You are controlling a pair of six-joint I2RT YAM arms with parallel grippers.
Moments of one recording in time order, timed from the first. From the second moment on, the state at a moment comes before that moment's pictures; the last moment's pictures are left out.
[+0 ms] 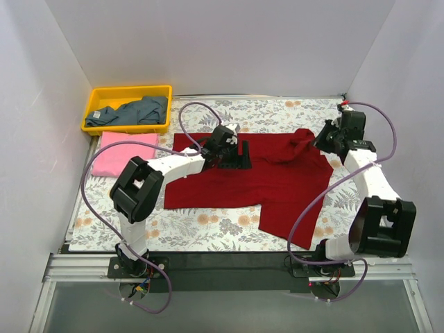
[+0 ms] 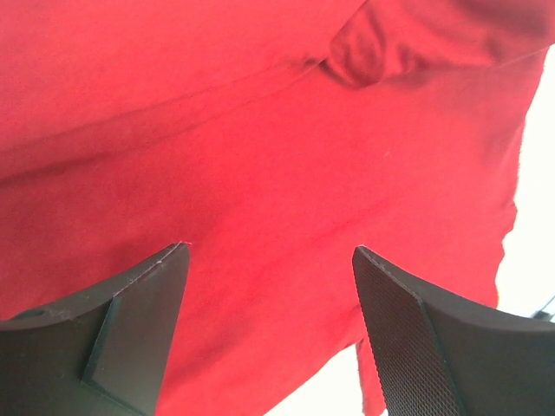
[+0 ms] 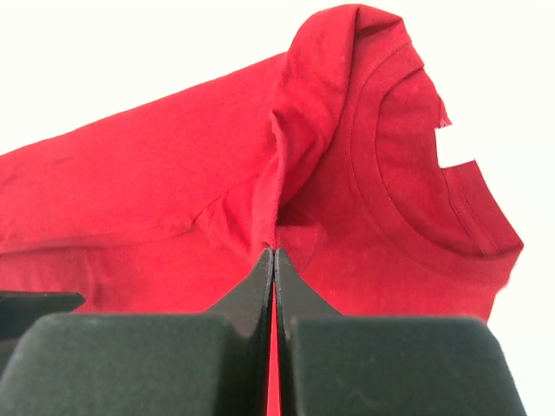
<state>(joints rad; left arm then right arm) -0.71 1.93 1.32 -0.13 0.16 -0.58 -0.08 1.44 1.08 -0.35 -0.23 0.35</state>
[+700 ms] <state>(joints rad) -0.54 1.75 1.28 -0.25 -0.10 -0.43 -0.07 1.40 0.95 -0.45 -0.17 0.32</state>
